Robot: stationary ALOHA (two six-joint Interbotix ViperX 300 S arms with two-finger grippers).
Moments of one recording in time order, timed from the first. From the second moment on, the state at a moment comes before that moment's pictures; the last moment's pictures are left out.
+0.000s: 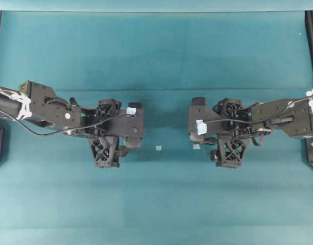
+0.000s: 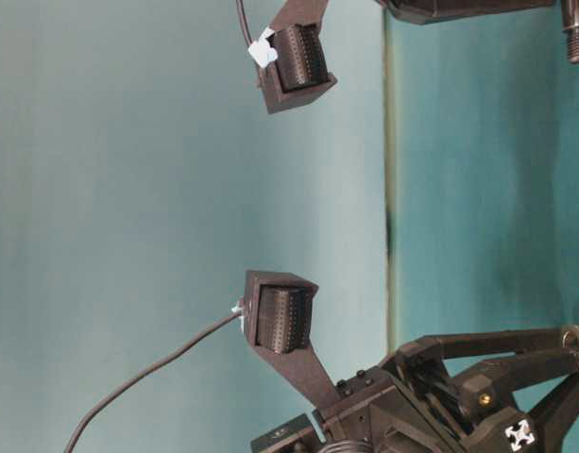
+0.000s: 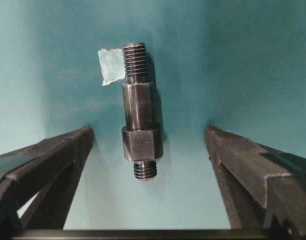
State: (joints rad) left arm 0.03 0.15 0.66 0.02 0.24 0.05; right arm -0.04 0.02 0.80 -0.01 0.42 0.07
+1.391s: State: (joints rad) left arm 0.03 0.15 0.66 0.02 0.24 0.06; right arm -0.04 0.02 0.82 0.00 0.42 -0.02
